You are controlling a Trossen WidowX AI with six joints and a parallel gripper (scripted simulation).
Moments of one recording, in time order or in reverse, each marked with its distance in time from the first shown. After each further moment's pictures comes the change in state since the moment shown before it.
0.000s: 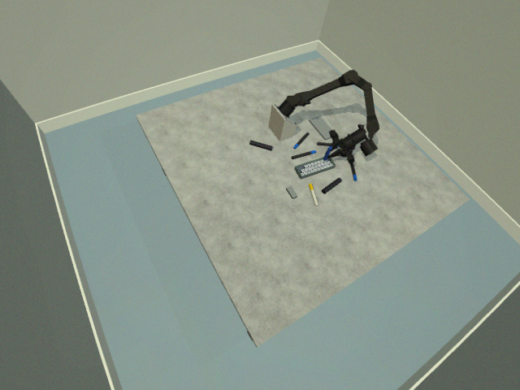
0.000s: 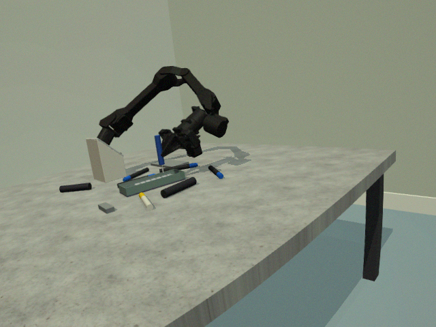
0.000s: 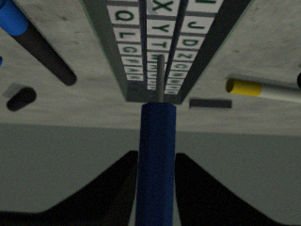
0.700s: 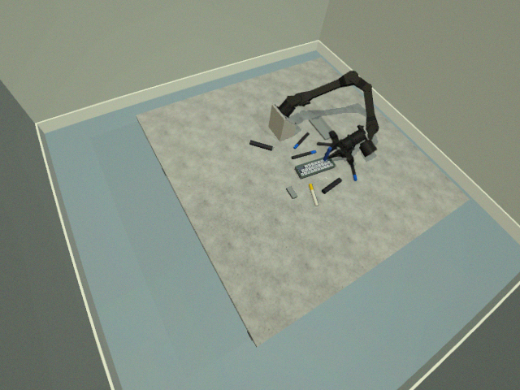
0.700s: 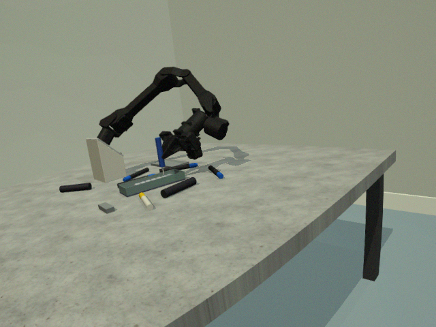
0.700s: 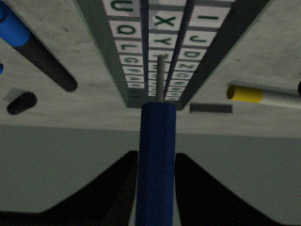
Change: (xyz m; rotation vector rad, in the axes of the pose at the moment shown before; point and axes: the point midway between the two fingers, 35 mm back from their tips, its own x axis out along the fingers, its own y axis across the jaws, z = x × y) arm 0.002 0.001 0.007 -0.001 0.000 0.000
